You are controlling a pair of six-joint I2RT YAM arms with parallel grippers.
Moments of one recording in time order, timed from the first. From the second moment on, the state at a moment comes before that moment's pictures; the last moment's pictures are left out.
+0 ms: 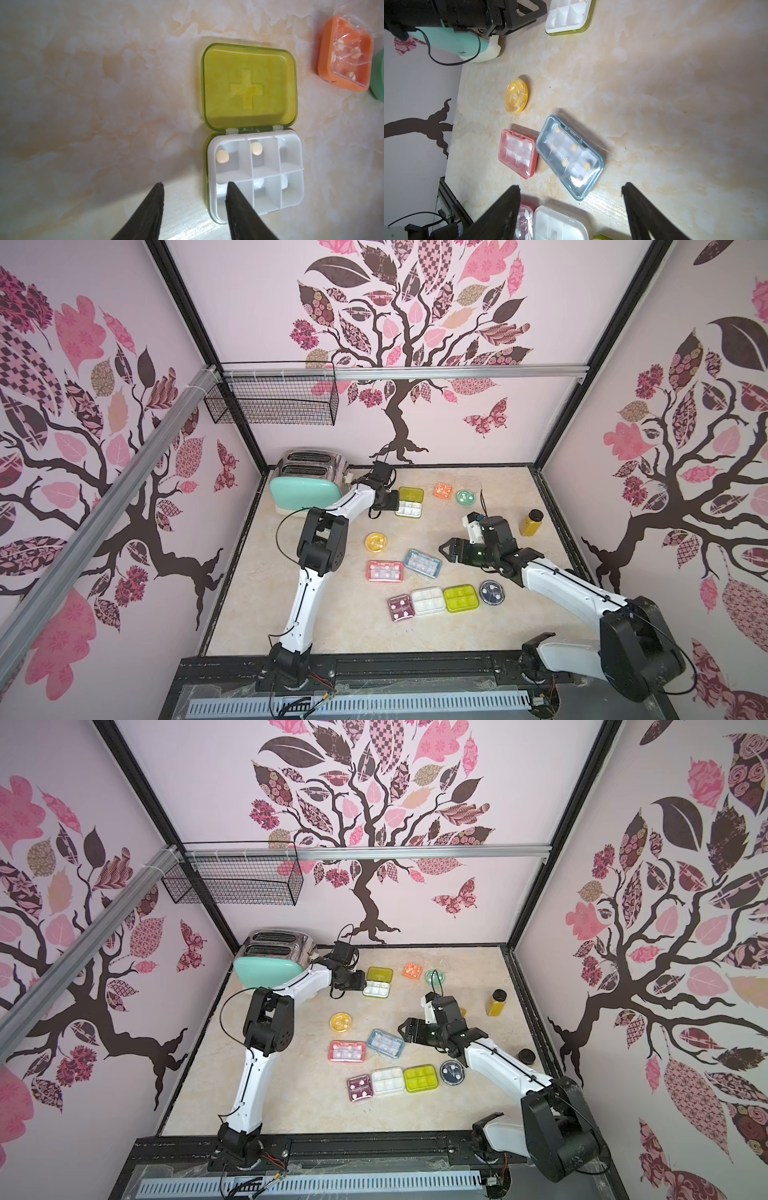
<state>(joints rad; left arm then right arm) -0.40 2.42 2.03 -0.62 0.11 -0.28 0.39 1.26 0.67 -0.17 -0.35 0.55</state>
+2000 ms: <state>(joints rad) -0.53 2.25 1.74 -0.72 0.21 -0.08 0.39 1.29 0.69 -0.15 -0.39 0.55</state>
